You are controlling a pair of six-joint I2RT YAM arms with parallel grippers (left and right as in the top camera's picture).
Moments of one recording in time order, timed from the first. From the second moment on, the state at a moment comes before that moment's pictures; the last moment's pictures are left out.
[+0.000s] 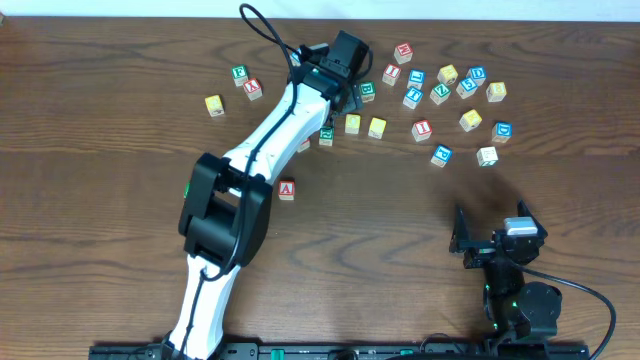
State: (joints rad) left arm -0.51 2.26 1.92 -0.79 -0.23 -0.73; right arm 0.01 0.01 0.01 -0.07 -0.05 -0.03
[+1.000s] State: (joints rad) left arm -0.49 2.33 1.92 -0.77 -0.17 -0.74; right arm 0.01 0.01 0.01 -0.07 -0.05 -0.03
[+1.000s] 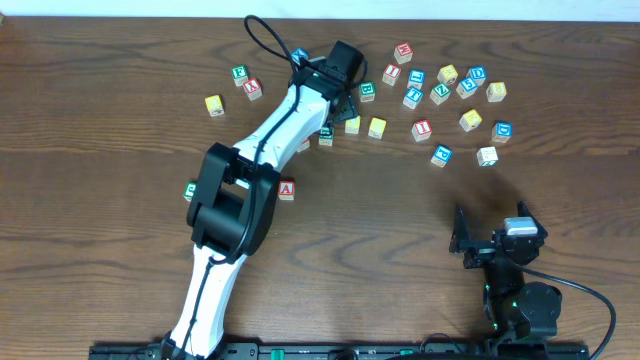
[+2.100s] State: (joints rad) left arm -0.45 2.34 1.92 -0.76 -0.09 -0.74; right arm 0.01 0.01 0.01 -0.07 -0.05 -0.03
